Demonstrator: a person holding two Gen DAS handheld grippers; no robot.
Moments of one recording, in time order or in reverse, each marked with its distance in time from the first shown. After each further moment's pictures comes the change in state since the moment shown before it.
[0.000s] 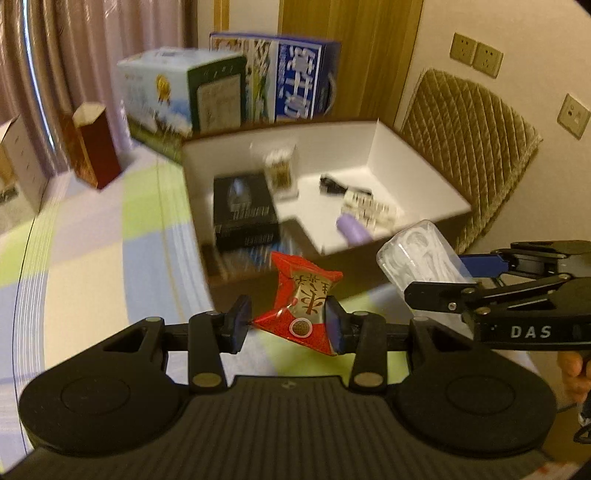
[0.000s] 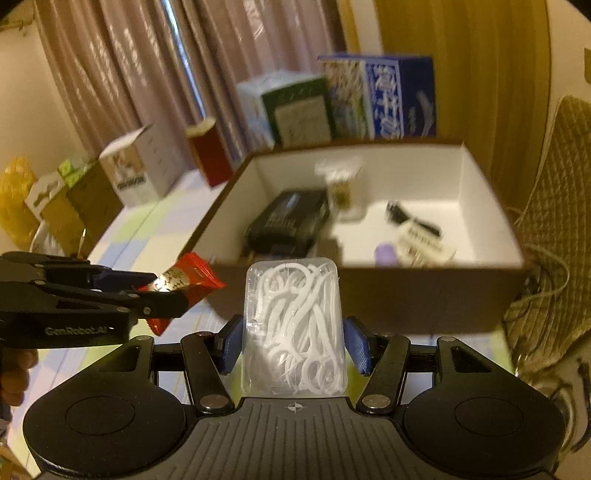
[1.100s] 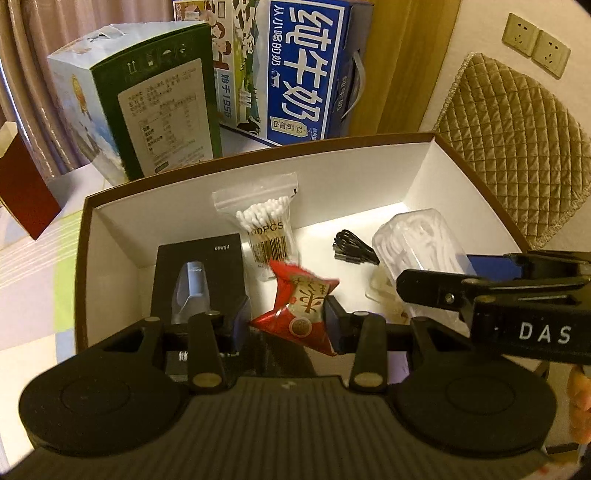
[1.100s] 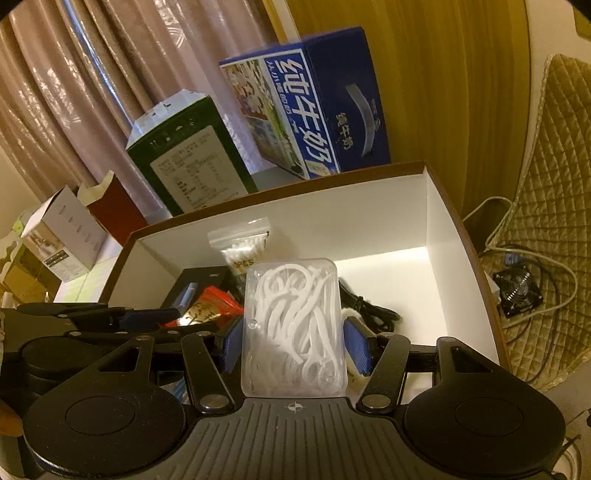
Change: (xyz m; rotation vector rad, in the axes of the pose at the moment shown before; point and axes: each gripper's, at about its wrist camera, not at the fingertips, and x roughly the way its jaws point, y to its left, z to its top) left arm 0.175 -0.009 0.112 -0.026 0.115 0.027; right arm 0.119 -0.115 0.104 0.168 0.056 -0.035
